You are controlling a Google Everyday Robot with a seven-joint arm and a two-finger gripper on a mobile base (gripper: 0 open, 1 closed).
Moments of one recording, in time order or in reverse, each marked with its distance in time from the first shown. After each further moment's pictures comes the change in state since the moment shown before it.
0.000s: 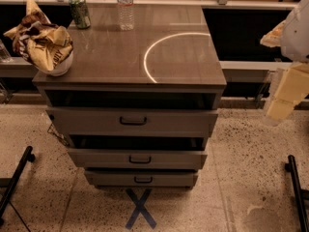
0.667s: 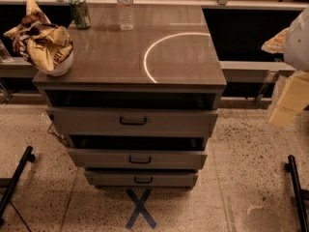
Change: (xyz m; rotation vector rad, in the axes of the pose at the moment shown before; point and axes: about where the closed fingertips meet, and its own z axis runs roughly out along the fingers) arm 0.004 0.008 0.007 -0.006 -0.019 -0.004
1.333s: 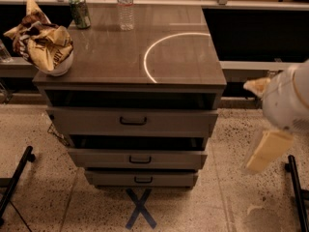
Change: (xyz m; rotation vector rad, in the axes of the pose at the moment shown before) arm 0.002 0.053 0.063 0.018 -0.091 -0.022
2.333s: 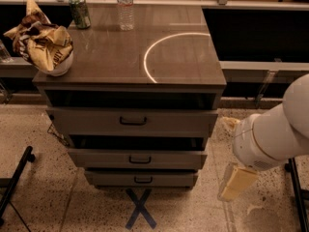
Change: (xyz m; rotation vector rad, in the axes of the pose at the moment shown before) arm 0.007 0.047 0.092 -0.045 -0.023 -0.022
